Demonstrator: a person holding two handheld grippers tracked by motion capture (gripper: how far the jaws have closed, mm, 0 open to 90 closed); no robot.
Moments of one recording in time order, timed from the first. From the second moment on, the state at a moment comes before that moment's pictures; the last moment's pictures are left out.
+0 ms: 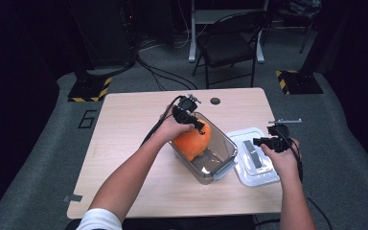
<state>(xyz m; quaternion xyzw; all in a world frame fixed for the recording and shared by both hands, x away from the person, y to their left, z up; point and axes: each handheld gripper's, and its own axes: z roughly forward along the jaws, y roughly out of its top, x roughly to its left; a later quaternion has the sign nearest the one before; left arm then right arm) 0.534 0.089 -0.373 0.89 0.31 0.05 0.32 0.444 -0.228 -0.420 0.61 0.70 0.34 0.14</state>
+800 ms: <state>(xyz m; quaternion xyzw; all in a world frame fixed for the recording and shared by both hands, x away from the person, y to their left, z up) 0.536 0.104 -0.371 0.89 0.33 0.05 0.31 0.444 -0.228 -0.419 0.61 0.71 0.34 0.15</state>
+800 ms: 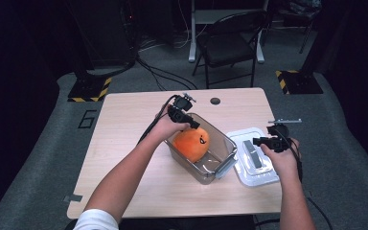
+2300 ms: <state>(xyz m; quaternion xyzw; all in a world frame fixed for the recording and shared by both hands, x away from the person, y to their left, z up) 0.526 0.205 -0.348 0.83 0.39 0.08 0.38 0.450 -0.219 -0.444 0.62 0.71 0.30 0.14</state>
